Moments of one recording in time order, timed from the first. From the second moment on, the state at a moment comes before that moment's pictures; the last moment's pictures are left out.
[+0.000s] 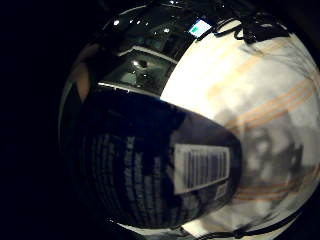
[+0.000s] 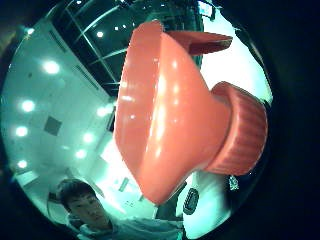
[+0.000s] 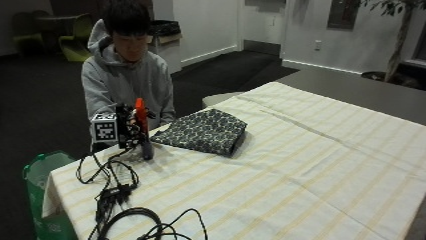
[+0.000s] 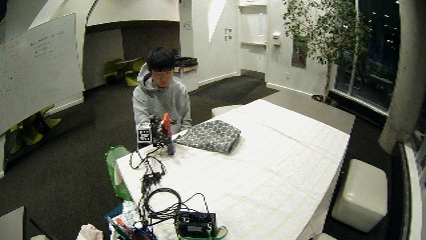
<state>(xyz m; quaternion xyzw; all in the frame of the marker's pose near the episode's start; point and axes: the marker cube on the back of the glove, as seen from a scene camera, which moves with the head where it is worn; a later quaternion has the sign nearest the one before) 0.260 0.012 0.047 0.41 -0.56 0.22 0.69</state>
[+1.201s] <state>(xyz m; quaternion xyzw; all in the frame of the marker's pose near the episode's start) 0.152 -0.078 -0.071 -0.22 -0.43 -0.12 0.87</state>
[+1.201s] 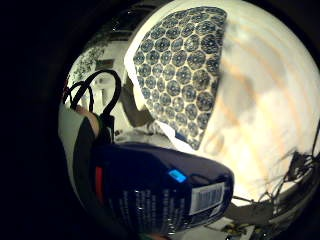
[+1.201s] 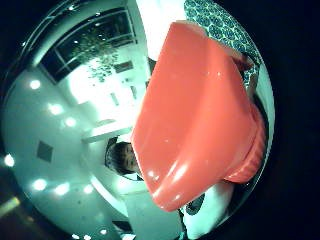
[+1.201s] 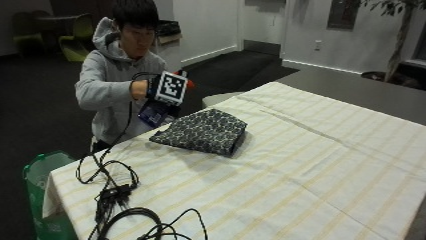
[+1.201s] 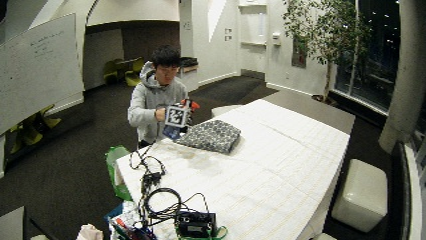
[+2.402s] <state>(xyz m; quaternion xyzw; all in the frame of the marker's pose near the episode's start) 0.086 -0.104 -0.057 -0.25 -0.08 -0.06 0.96</state>
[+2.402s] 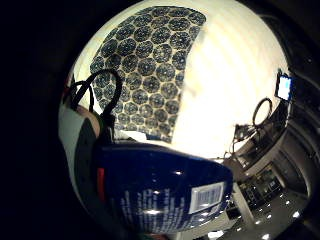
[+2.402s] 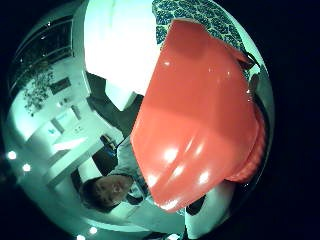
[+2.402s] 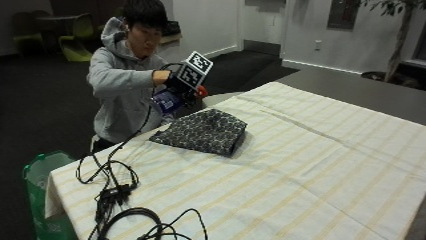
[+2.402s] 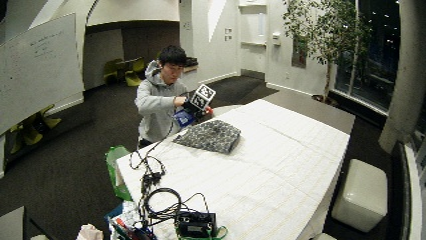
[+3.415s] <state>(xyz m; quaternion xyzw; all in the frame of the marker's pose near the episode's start) 0.078 -0.109 -0.027 -0.33 -0.02 -0.07 0.94</state>
